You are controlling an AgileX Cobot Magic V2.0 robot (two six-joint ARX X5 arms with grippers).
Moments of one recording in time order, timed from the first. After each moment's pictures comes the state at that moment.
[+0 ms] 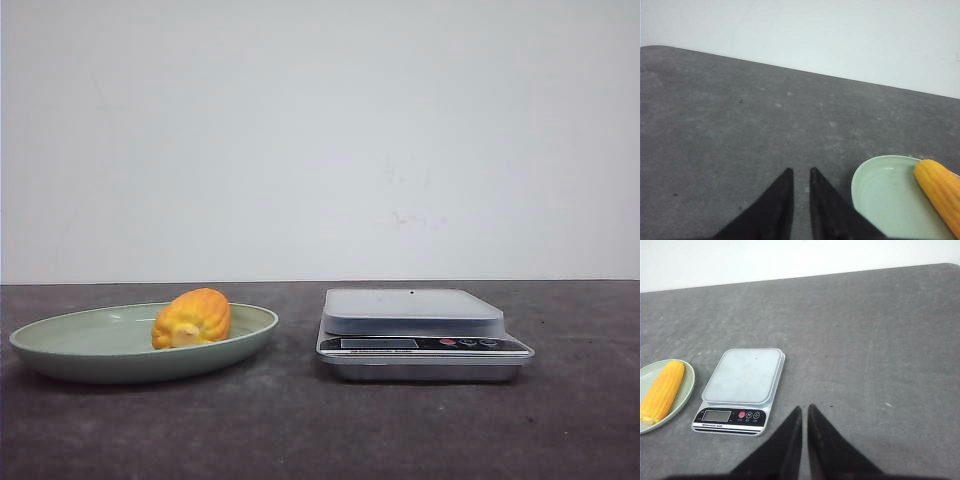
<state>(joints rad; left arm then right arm) -0.03 0.01 0.03 -0.12 -0.05 -0.16 0.31 0.27 0.91 -1.02 0.08 0.27</state>
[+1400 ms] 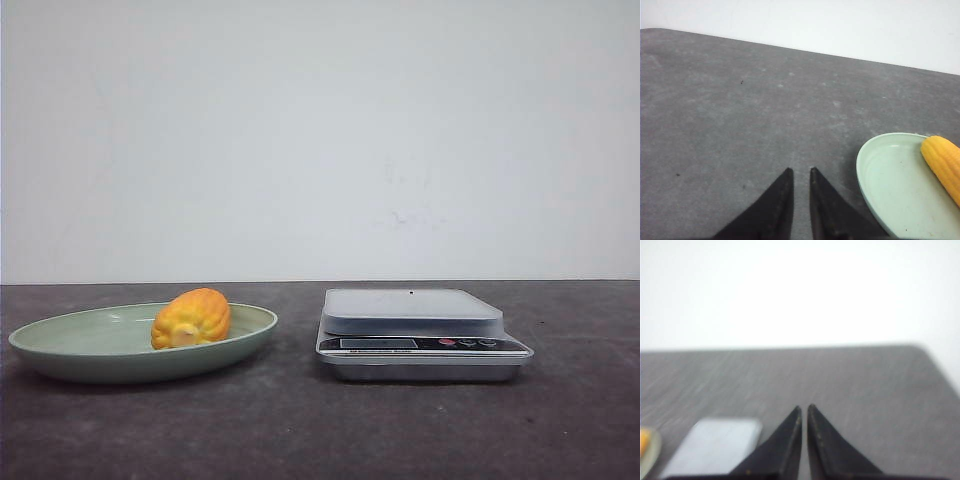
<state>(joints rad) -0.03 0.01 0.03 -0.18 -0.04 -0.15 0.18 0.20 0.70 -0.55 0.13 0.10</state>
